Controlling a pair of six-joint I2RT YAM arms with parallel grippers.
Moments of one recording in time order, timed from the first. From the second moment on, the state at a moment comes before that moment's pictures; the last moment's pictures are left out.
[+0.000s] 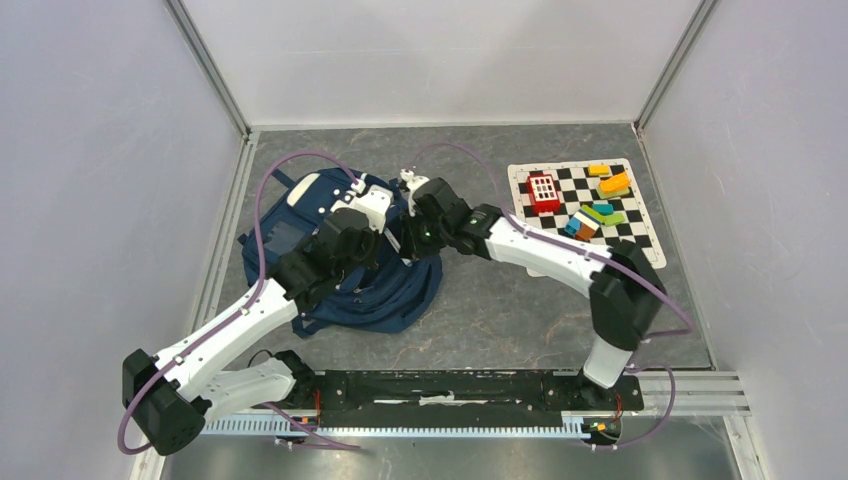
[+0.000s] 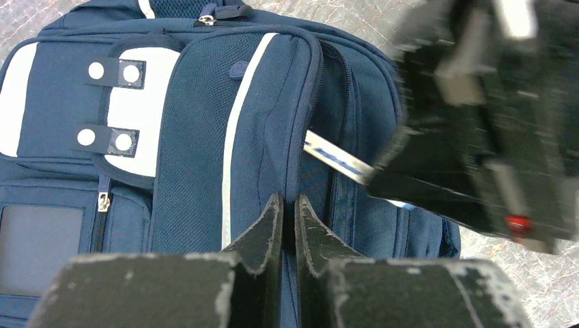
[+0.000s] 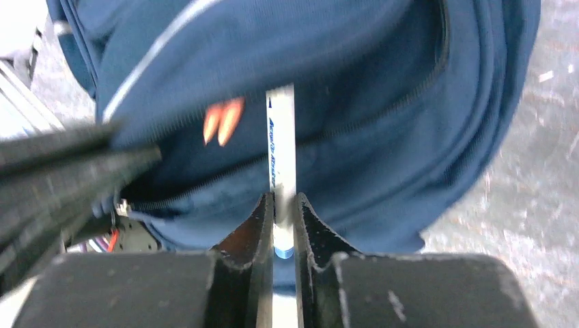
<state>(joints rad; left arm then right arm) -0.72 1.02 0.87 -0.43 -0.31 -0.08 0.88 1.70 1.33 -0.38 -0.11 0.47</state>
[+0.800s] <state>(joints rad) -0.72 1.02 0.87 -0.43 -0.32 -0.08 0.88 1.92 1.45 -0.18 0.03 0.60</state>
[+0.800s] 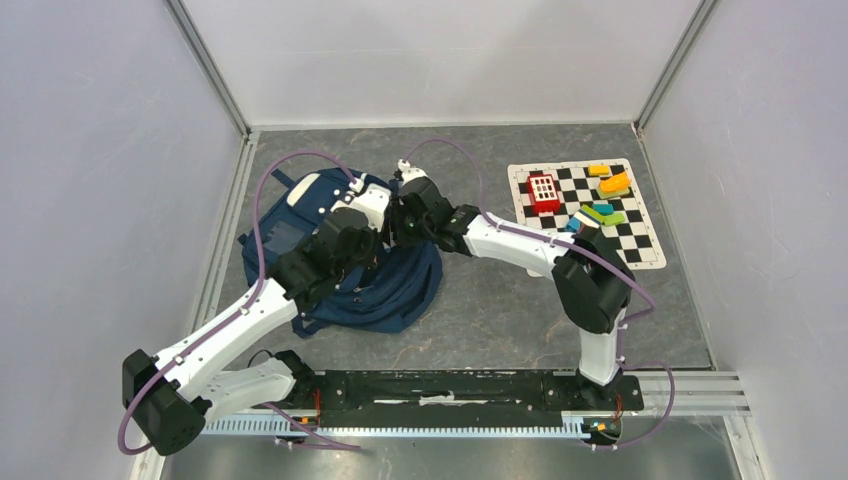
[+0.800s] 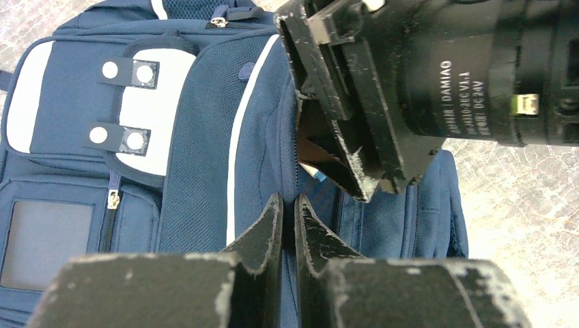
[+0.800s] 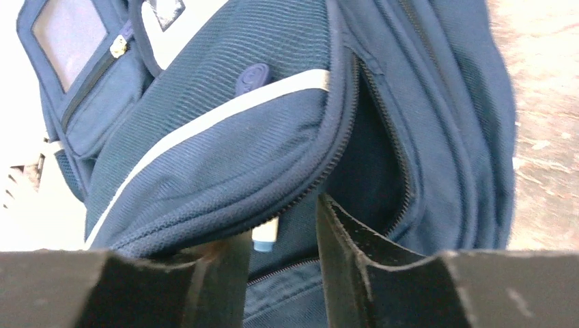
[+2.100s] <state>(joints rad) -0.45 0.46 0.41 -0.42 -0.14 -0.83 1.20 1.56 0.95 0.16 0.07 0.02</state>
